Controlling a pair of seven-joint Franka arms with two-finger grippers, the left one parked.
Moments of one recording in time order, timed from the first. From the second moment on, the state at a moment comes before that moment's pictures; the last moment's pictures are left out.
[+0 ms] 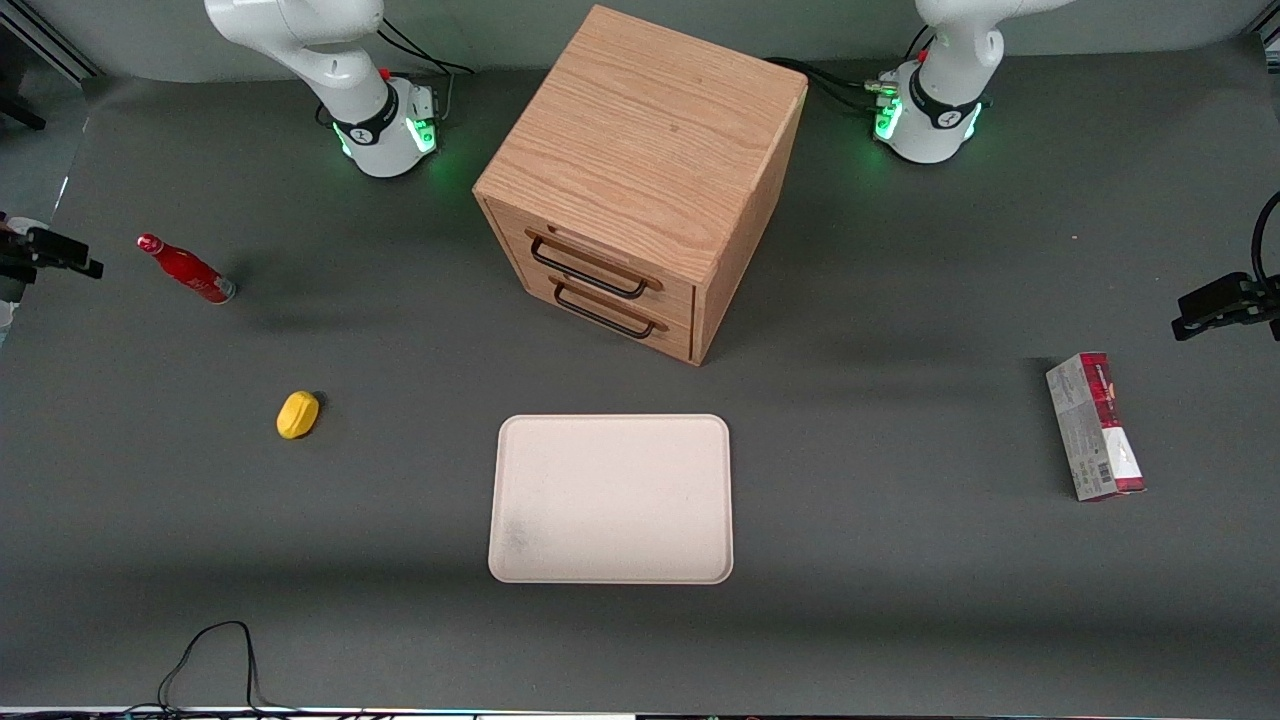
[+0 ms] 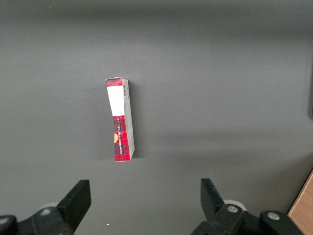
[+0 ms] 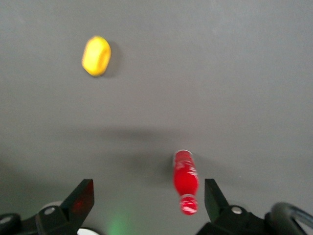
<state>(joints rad) 0.03 -0.14 -0.57 -2.08 -0.07 1.86 -0.52</state>
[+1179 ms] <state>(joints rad) 0.04 -0.21 -0.84 -2.58 -0.14 2.39 -0.73</state>
